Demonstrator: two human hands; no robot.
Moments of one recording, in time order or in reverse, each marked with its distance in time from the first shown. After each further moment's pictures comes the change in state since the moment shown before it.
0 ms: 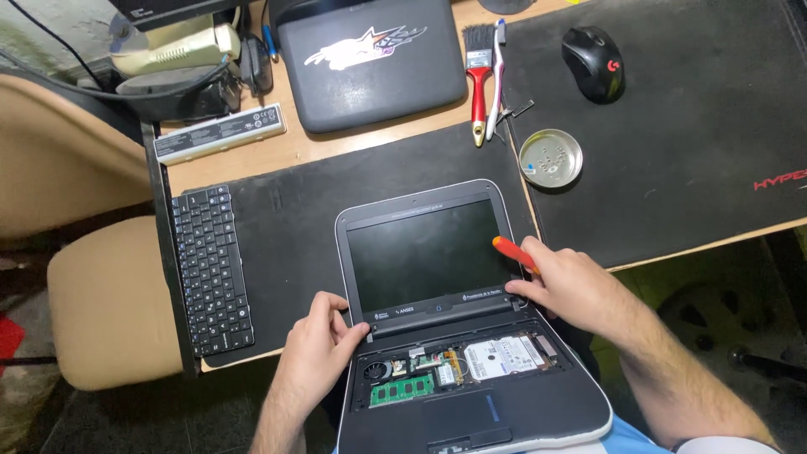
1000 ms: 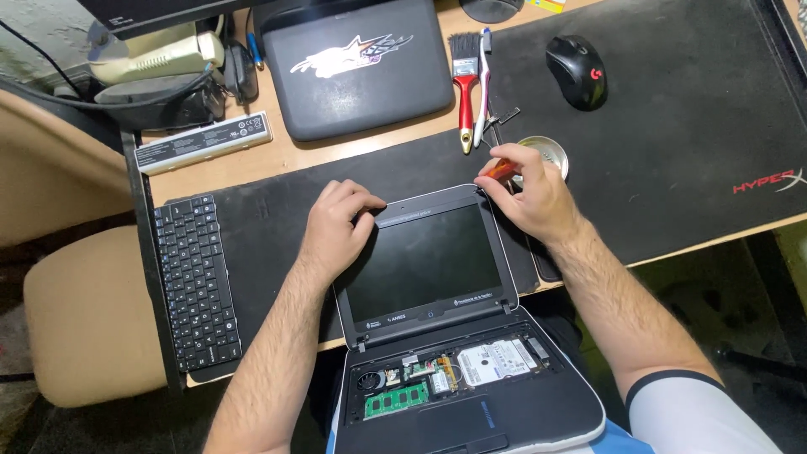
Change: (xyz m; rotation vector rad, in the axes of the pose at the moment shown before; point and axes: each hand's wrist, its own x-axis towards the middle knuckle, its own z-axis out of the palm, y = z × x) left_hand 0.179 0.071 -0.014 0.017 0.460 0.962; right_hand 0.140 0.014 -0.028 0.377 0.988 -0.817
